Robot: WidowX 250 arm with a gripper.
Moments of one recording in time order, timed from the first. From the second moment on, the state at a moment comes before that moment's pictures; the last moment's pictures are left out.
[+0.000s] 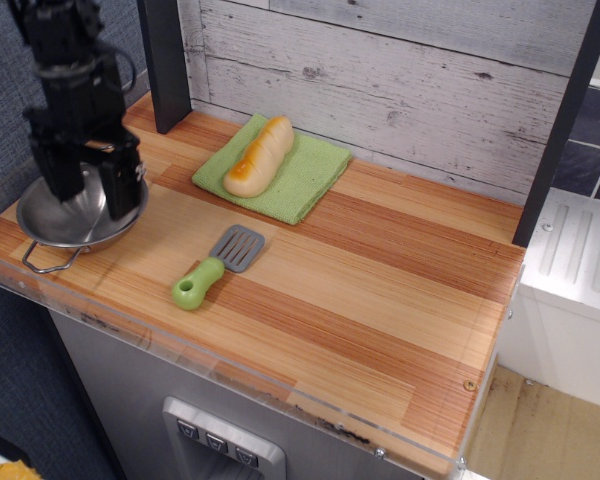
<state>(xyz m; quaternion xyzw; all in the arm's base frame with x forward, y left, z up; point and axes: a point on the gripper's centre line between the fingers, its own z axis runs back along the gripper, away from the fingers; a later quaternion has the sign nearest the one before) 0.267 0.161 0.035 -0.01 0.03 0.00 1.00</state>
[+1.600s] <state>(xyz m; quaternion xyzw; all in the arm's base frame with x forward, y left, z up) 0.274 0.099 0.035 -0.01 0.03 -0.07 1.00</state>
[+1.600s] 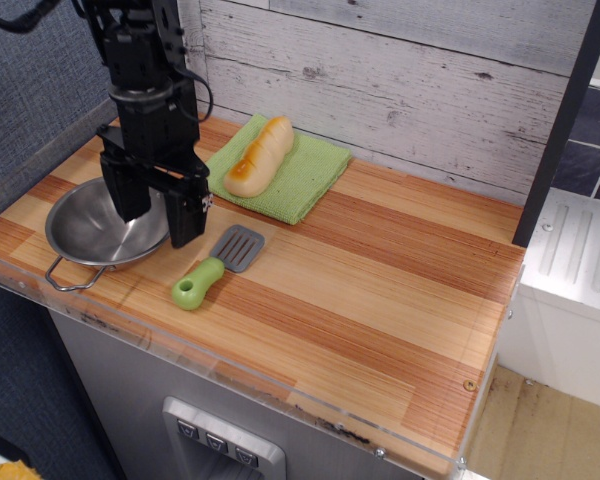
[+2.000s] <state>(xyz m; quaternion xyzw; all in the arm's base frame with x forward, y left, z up) 0.275 0.111 0.013 -0.01 0.06 -0.06 1.00</state>
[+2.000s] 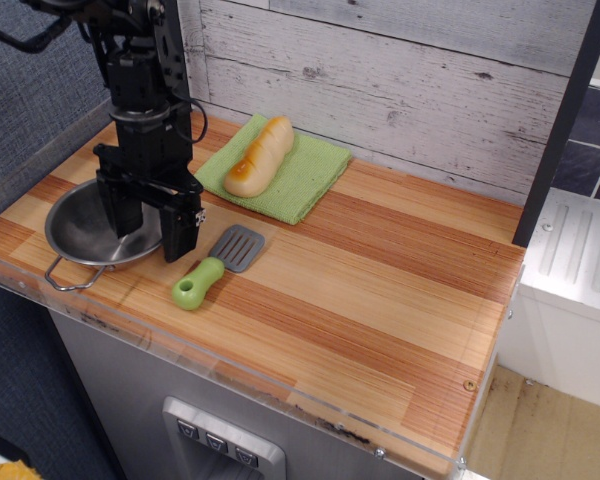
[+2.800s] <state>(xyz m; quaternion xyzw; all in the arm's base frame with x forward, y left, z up) 0.267 0.110 0.037 0.00 0.04 -0.05 1.00</state>
